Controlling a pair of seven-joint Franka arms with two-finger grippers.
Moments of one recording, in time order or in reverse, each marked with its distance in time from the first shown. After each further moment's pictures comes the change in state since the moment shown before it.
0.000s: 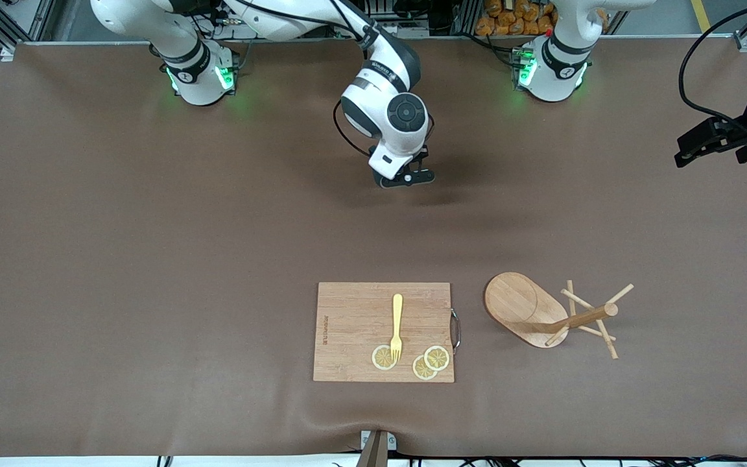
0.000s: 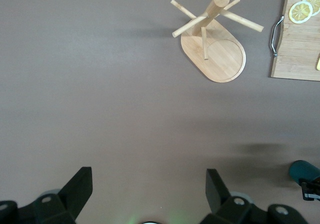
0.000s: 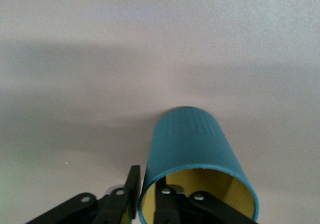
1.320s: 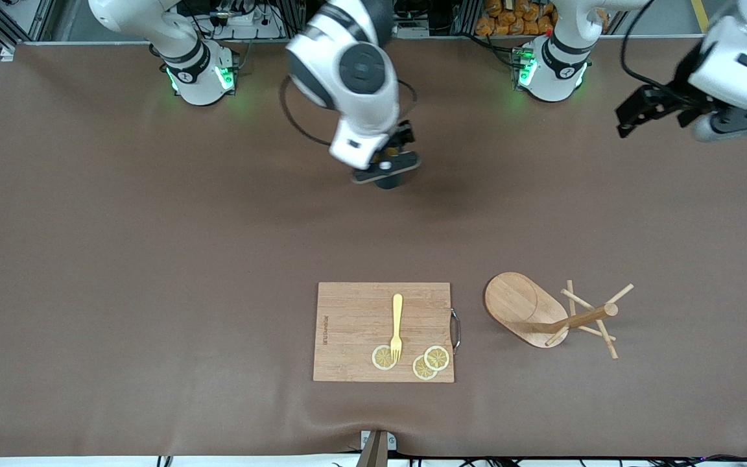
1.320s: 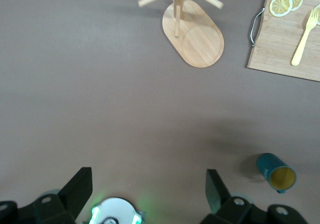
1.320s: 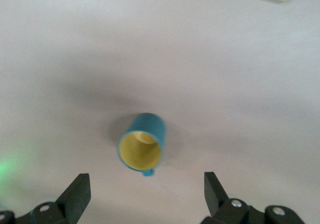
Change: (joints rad) left arm -0.009 -0.059 -0.213 -0.002 -0.002 -0.094 -0.359; right arm -0.183 -0.286 -0.032 0.118 -0.021 -0.363 -0.255
